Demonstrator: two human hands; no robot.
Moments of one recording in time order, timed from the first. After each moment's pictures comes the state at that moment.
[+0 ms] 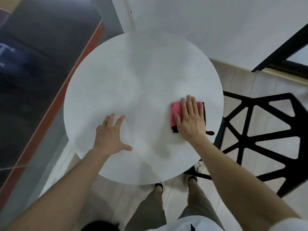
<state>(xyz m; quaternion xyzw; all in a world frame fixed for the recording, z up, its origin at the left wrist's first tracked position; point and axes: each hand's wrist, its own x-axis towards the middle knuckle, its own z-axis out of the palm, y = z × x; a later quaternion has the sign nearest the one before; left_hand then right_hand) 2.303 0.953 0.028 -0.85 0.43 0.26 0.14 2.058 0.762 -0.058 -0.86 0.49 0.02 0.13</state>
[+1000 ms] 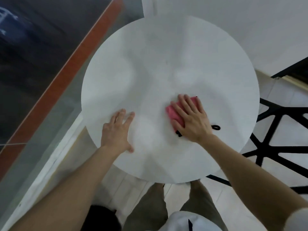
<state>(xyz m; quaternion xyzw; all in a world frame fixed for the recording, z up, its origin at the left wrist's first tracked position) 2.339 1.002 0.015 -0.85 0.45 0.22 0.16 2.120 0.791 -0.059 -0.96 0.27 0.03 0.09</state>
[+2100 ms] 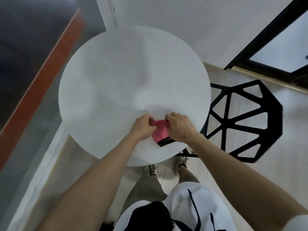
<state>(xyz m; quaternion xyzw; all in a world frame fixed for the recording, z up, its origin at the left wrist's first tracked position) 2.234 0.934 0.000 -0.77 0.42 0.45 -0.17 2.054 0.849 0.006 -0.89 0.38 0.11 0.22</state>
